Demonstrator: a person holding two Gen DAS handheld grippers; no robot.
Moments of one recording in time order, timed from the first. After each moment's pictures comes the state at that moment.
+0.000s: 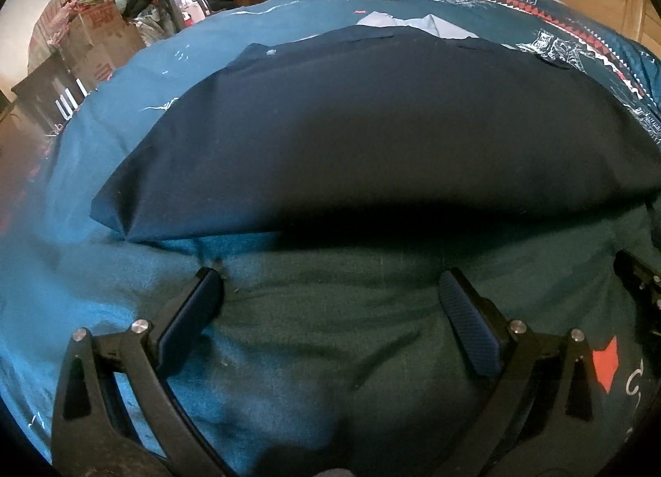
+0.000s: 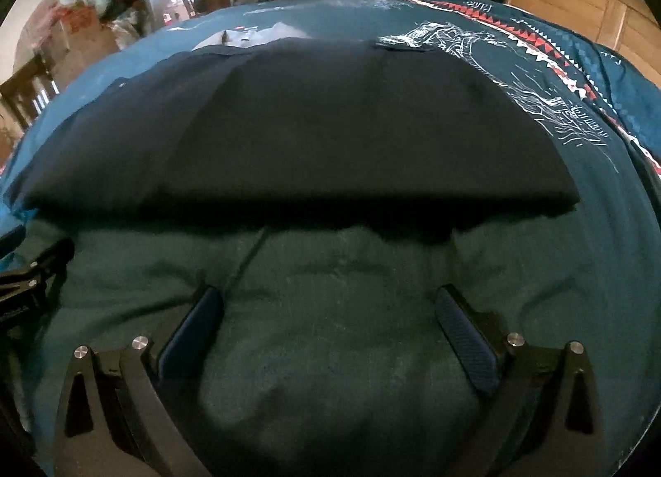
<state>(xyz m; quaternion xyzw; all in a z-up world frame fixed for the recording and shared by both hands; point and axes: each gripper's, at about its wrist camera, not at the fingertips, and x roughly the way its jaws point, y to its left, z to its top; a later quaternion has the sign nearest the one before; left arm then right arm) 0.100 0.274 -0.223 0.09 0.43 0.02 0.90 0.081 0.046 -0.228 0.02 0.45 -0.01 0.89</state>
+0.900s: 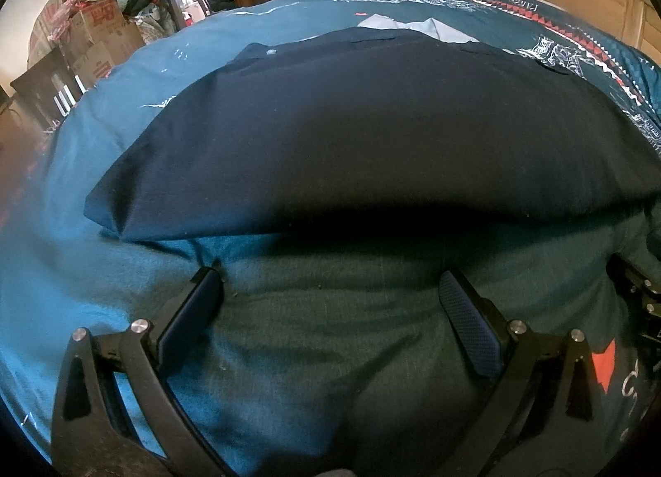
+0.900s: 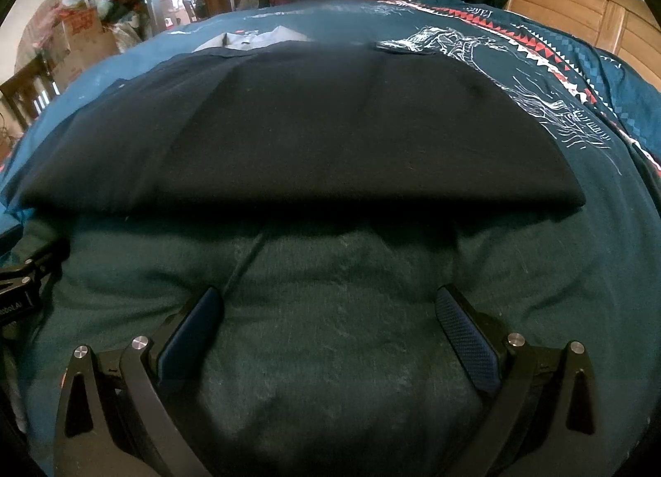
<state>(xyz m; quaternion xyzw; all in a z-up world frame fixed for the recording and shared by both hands) 0.100 0.276 -0.225 0.08 0.42 0.01 0.90 0.079 0.048 -0.231 0.02 0.44 -0.01 0.90</state>
